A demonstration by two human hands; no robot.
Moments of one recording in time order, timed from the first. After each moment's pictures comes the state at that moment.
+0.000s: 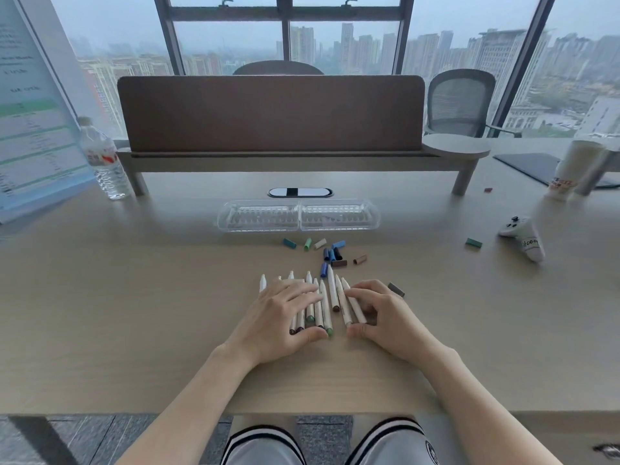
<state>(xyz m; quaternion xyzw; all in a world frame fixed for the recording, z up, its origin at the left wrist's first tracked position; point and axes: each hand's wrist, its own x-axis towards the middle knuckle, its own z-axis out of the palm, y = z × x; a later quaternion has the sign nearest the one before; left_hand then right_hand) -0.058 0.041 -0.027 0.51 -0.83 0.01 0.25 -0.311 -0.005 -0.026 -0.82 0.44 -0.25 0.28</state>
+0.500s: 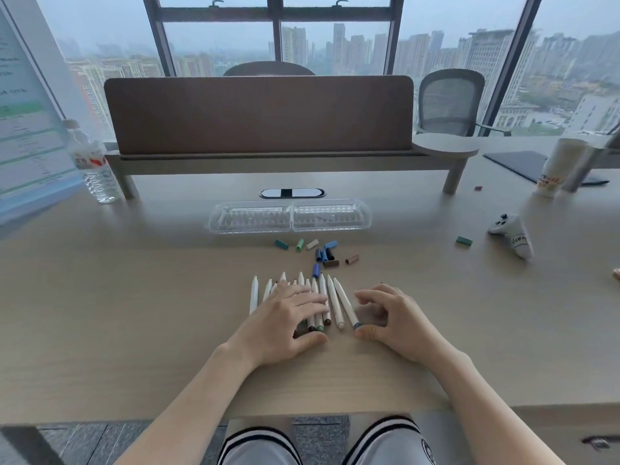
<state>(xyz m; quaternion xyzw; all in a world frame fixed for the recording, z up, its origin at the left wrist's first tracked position) -0.070 0.034 -0.030 0.47 -0.86 -0.03 0.20 -0.337 -0.002 -0.022 -0.81 0.48 -0.25 0.22</state>
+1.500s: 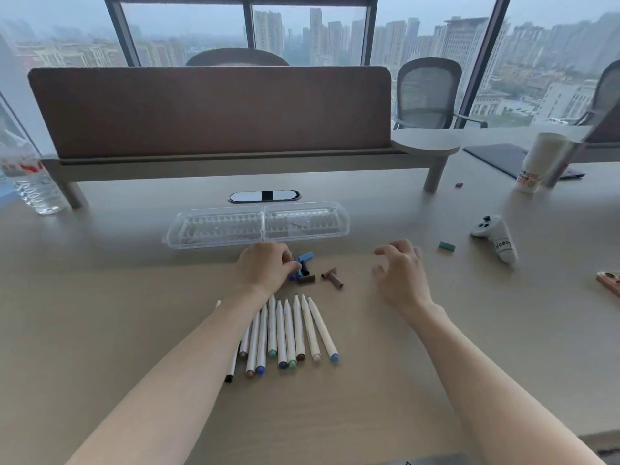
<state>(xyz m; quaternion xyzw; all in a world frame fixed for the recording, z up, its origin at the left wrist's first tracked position) -0.098 -0.108 0.005 0.69 -0.69 -0.02 0.22 -0.359 -0.116 -0.014 -0.71 0.64 -0.30 0.07</state>
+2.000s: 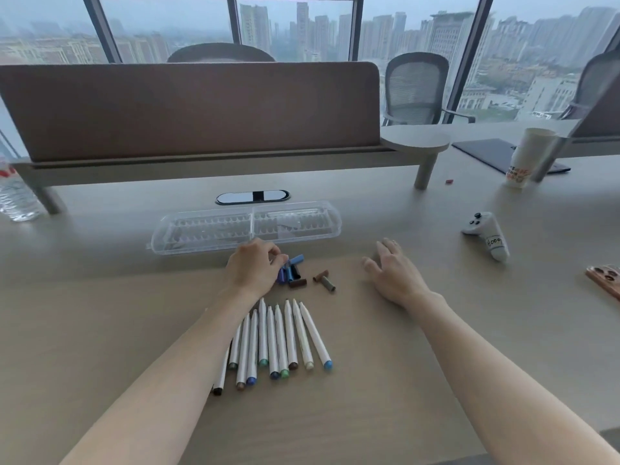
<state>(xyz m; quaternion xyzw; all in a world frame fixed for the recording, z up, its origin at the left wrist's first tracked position) -0.096 -0.126 -0.003 0.69 -0.67 -0.05 0.26 -0.377 -0.146 -0.020 -0.71 0.66 -0.17 0.17</state>
